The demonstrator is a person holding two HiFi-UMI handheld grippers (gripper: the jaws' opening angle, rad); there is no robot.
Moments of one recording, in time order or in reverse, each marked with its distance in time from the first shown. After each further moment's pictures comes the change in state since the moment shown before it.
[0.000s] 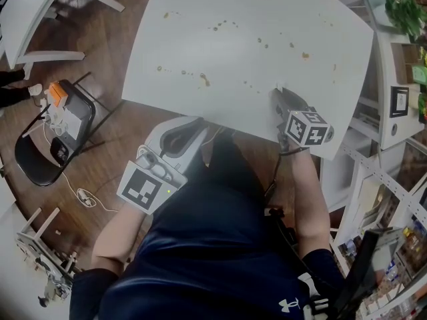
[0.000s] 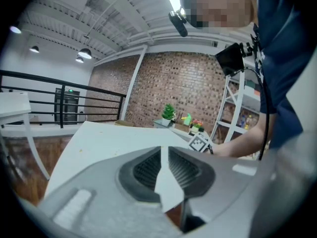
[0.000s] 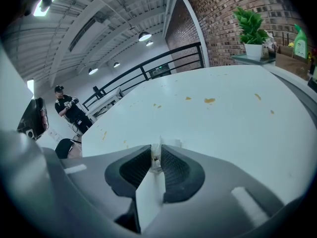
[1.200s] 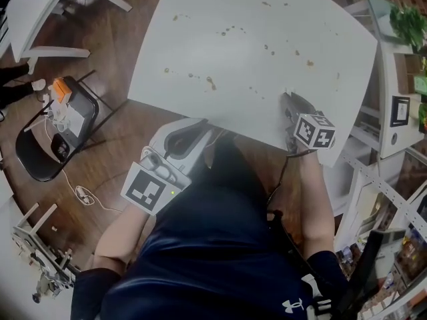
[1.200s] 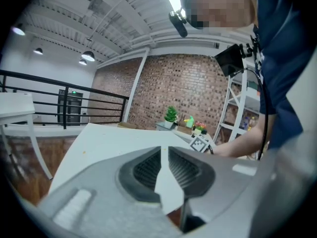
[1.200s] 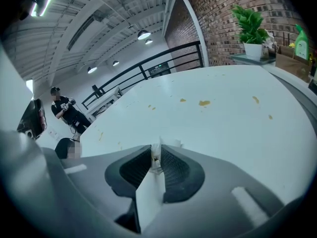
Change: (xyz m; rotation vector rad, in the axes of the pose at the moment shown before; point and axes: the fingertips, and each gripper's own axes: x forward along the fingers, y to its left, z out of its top) left arm -0.004 0.004 0.007 -0.009 -0.029 0.029; right arm -0.002 -0.016 0.007 -0.003 0.017 -0.008
